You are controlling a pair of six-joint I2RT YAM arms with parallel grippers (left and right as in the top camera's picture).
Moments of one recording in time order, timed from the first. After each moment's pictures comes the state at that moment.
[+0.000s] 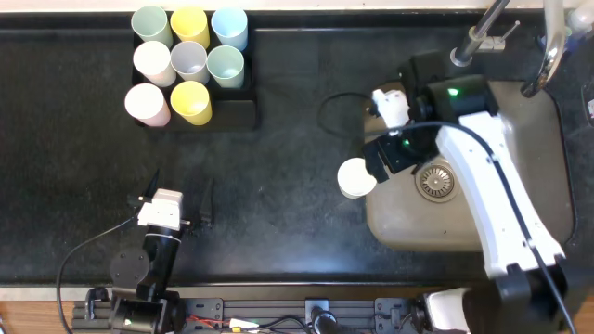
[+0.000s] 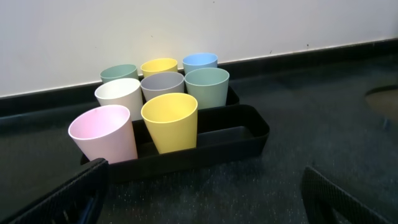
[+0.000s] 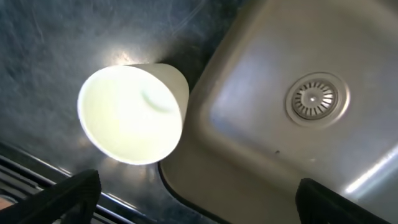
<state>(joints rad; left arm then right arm) -0.11 0.01 0.01 -0.08 0.08 0.09 0.22 1.61 1.45 -1.37 -0.13 -0.29</state>
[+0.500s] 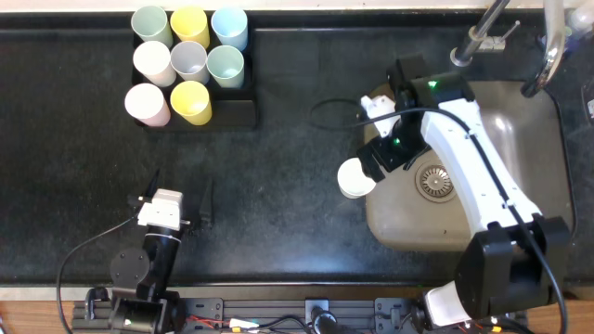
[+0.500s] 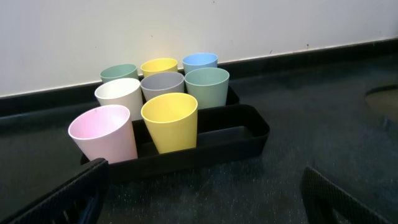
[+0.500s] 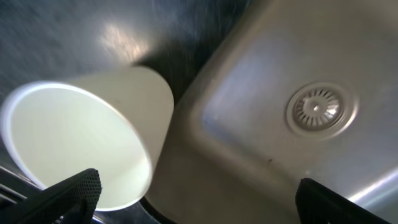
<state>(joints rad) -0.11 0.01 0.01 -0.08 0.08 0.09 0.22 1.71 1.37 -1.27 -0.11 -0.37</state>
